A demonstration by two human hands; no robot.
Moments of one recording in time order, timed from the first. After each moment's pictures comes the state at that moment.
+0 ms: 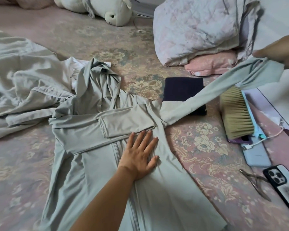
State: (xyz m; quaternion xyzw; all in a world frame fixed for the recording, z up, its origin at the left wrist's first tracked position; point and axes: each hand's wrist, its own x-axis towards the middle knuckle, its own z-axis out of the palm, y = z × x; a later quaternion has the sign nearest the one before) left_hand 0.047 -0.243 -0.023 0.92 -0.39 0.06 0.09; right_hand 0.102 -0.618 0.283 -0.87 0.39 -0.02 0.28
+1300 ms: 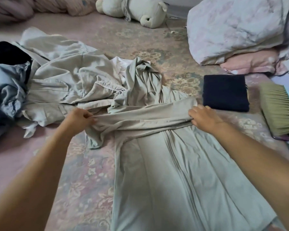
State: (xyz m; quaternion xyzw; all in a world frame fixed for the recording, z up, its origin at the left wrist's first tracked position) left_hand 0.158 0.056 0.069 0.93 0.02 -0.08 0.35; right_hand 0.093 -0.368 0.068 -0.98 -0.10 0.03 -0.16
